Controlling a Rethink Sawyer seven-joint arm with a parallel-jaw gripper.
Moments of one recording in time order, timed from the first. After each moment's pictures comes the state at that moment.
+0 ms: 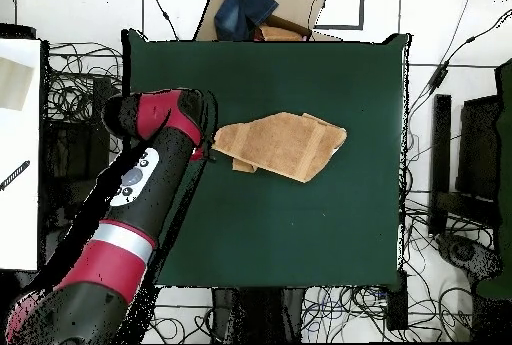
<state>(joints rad) 0.39 0.04 -0.71 0.92 0.34 1.09 3.02</state>
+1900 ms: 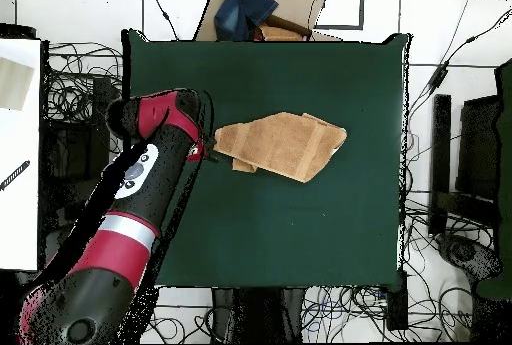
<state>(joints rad) 0.38 0.11 -0.71 0.86 0.32 1.09 3.02</state>
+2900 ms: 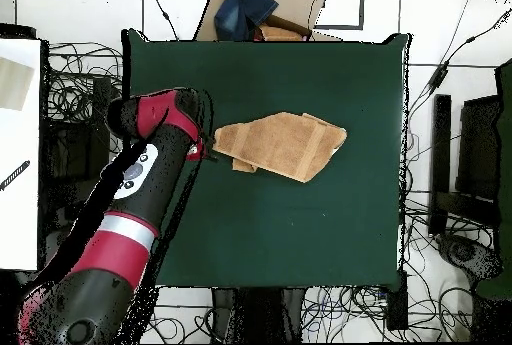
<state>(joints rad) 0.38 0.10 -0.71 0.85 0.32 1.09 3.02</state>
